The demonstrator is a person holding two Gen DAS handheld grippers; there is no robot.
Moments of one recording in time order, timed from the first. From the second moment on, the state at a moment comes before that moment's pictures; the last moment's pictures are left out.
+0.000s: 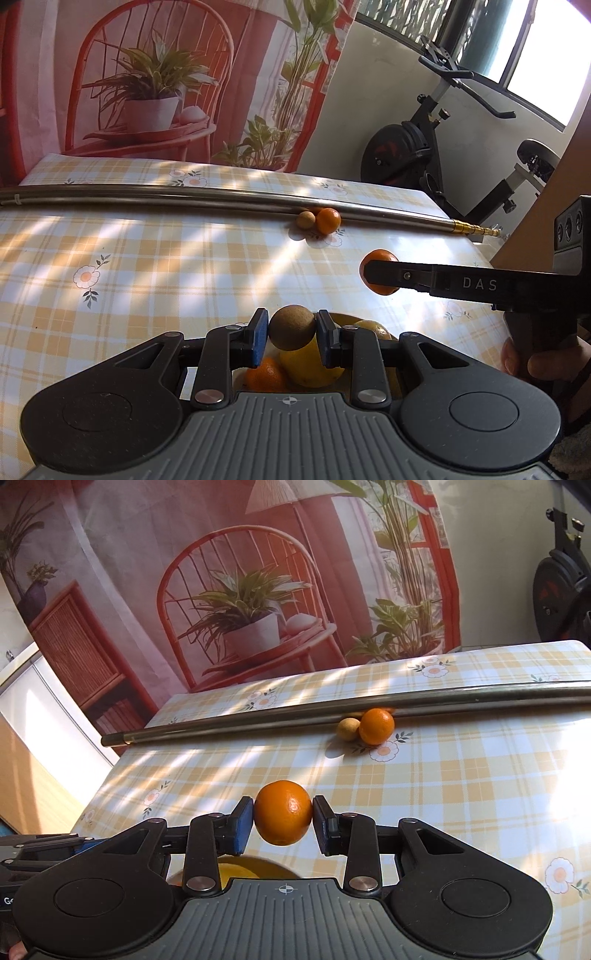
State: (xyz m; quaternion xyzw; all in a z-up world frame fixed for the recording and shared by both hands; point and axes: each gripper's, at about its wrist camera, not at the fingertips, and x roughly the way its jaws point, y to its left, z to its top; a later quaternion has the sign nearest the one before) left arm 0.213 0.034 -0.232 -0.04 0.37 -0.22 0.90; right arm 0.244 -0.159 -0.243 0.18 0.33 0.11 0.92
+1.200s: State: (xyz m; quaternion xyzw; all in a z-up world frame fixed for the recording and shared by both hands) left arm 0.159 -0.007 -0.264 0.01 0.45 -0.28 0.84; right arm 0.140 -0.164 -0.245 0.24 0.29 0.11 0.92
